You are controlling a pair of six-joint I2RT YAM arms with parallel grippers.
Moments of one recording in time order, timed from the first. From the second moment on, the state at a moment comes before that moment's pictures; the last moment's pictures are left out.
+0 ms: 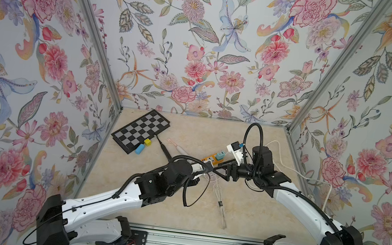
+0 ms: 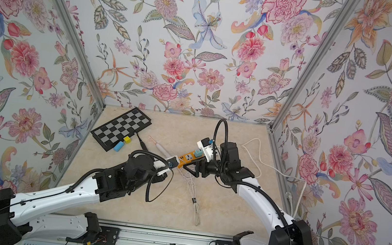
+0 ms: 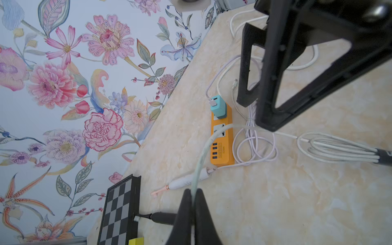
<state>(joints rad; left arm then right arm) -1.00 1.13 0.88 -0.20 -0.38 0.57 0.44 1.20 0.77 -0.09 -0.83 0.17</state>
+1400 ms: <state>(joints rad) -0.54 1.26 0.72 0.62 0.44 -0.90 0.62 1.16 0.67 0.42 -0.38 -0.42</state>
